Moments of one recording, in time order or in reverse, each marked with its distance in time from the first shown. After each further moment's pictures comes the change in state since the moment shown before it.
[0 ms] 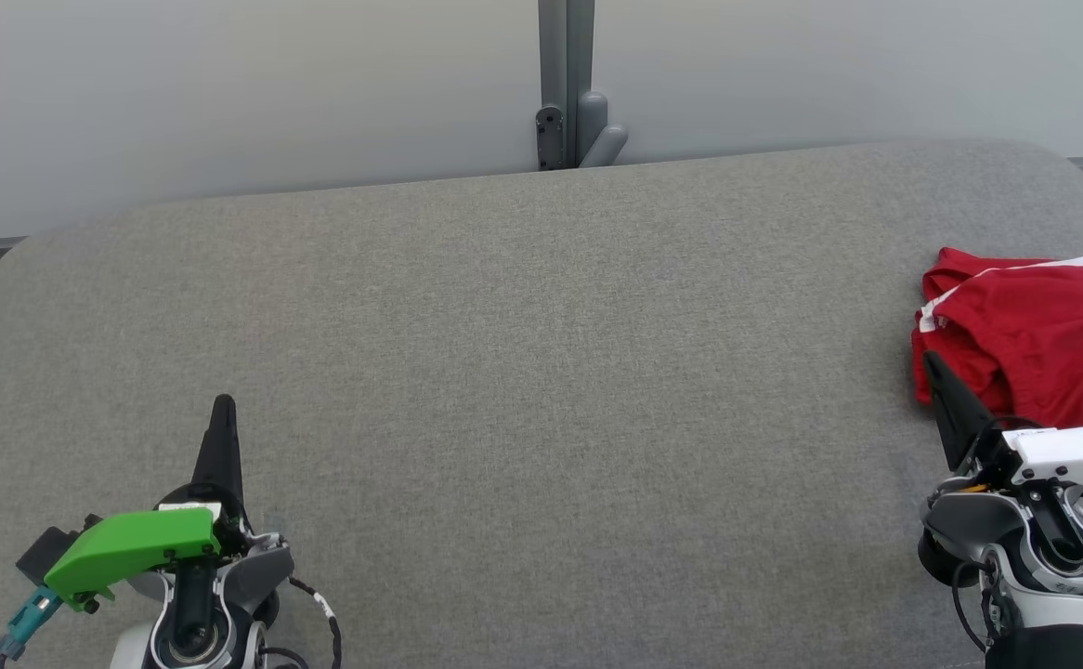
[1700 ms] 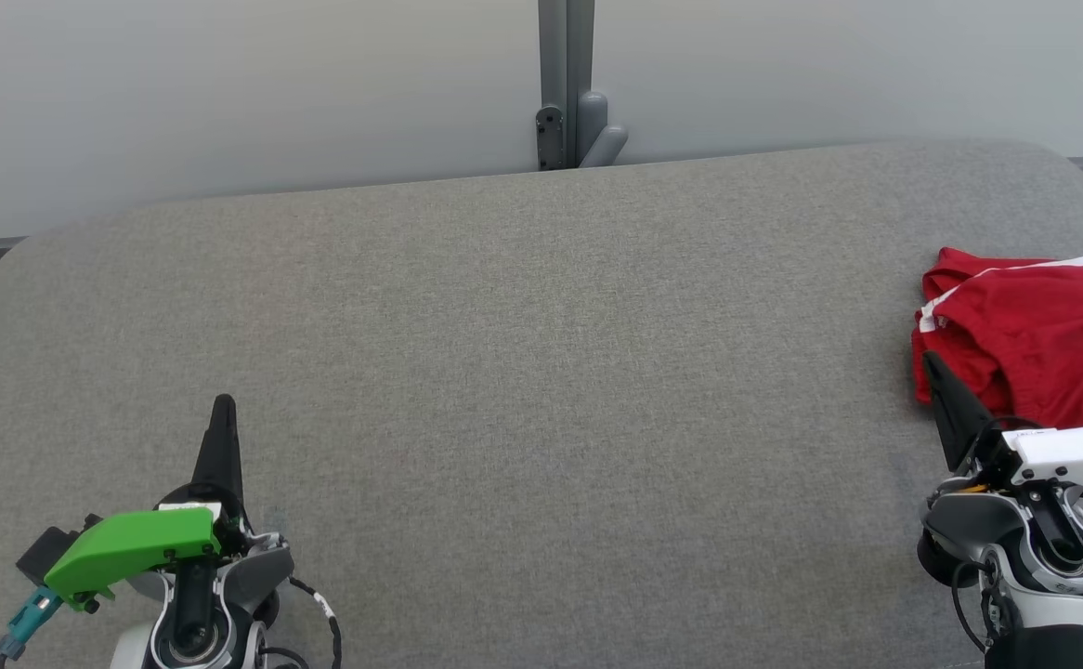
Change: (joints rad) left arm 0.000 0.000 0.000 0.000 0.000 0.000 0.000; right arm 0.000 0.003 -0.004 0.000 -0.001 0.000 0.003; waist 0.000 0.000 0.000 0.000
